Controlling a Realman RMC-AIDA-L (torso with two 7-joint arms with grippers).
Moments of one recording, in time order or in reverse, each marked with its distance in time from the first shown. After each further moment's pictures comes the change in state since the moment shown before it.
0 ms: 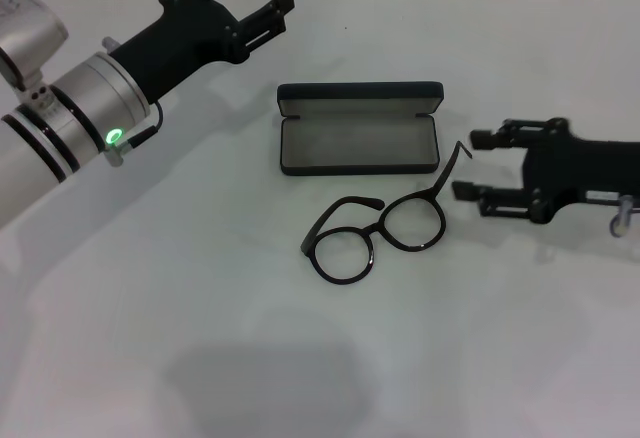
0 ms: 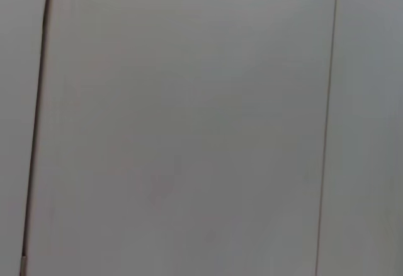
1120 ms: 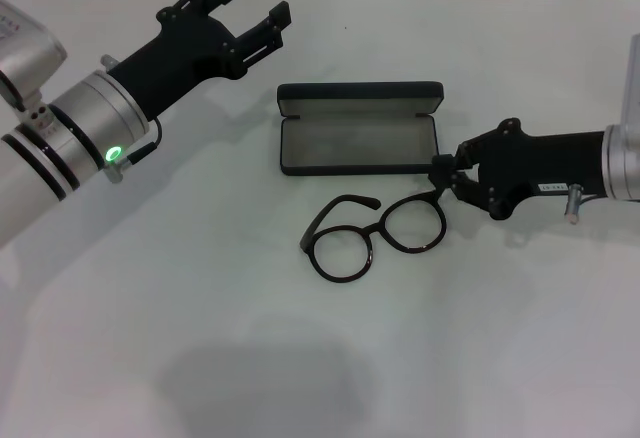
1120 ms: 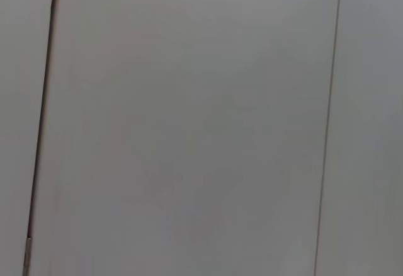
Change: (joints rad) left arm 0.032 -0.002 0.000 0.026 -0.006 0.000 0.024; right arm 0.083 0.005 -0.186 -0.006 -0.012 0.169 0.086
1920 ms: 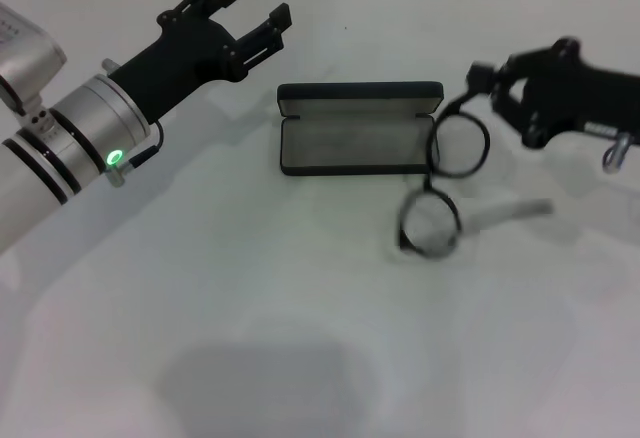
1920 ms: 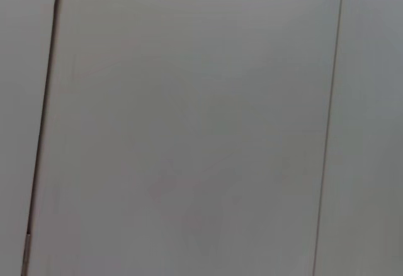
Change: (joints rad) left arm 0.008 0.000 -0.002 0.013 -0.004 0.002 -0.002; right arm -0.162 0.001 0.008 -0.158 0.325 -0.035 -0.205
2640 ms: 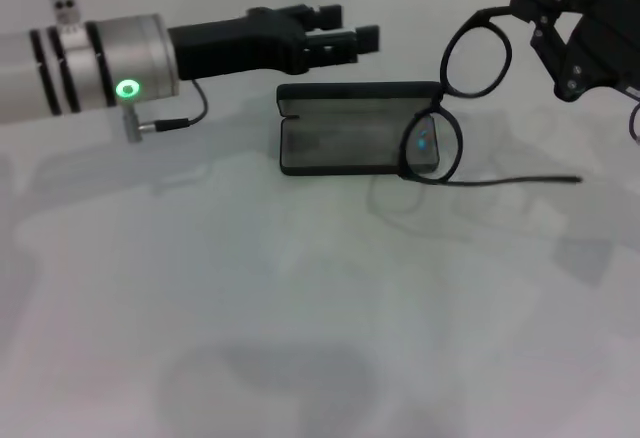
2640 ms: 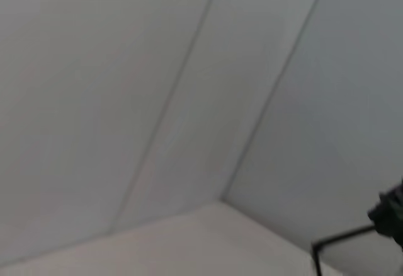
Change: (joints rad) left arm -0.234 0.110 0.002 -0.063 0.483 0.141 -0.623; right arm -0.015 0.001 0.045 0.147 0.329 -0.171 -0.480
